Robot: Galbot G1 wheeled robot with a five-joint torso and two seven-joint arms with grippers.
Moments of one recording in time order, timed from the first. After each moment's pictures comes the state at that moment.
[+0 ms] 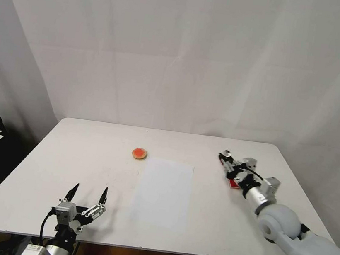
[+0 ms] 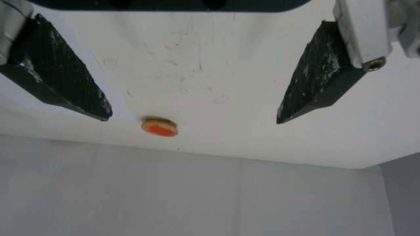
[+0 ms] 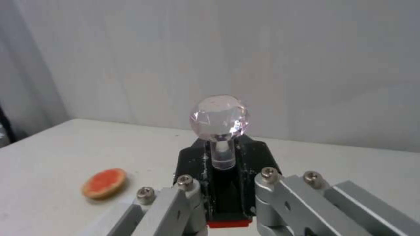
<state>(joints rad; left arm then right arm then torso) 1.66 -1.23 -0.53 -2.09 -0.38 -0.22 -0.07 -0.51 0.75 -0.34 1.72 0.96 0.04 0.14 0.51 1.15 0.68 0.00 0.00</state>
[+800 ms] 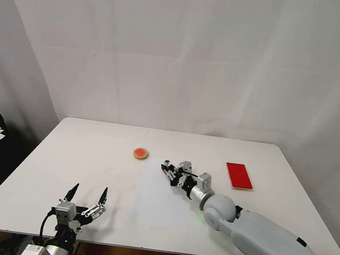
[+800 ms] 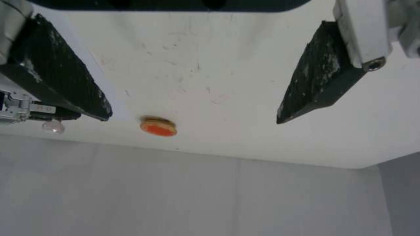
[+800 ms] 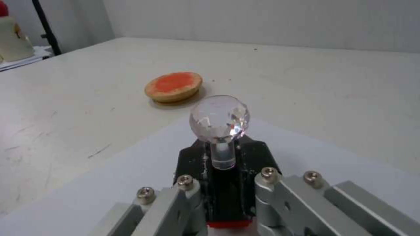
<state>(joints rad) 1.66 -1.23 -0.53 -2.09 -0.38 -0.22 -0.07 -0.34 0.92 -0.69 1.53 0.94 0.02 0.12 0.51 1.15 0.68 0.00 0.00</state>
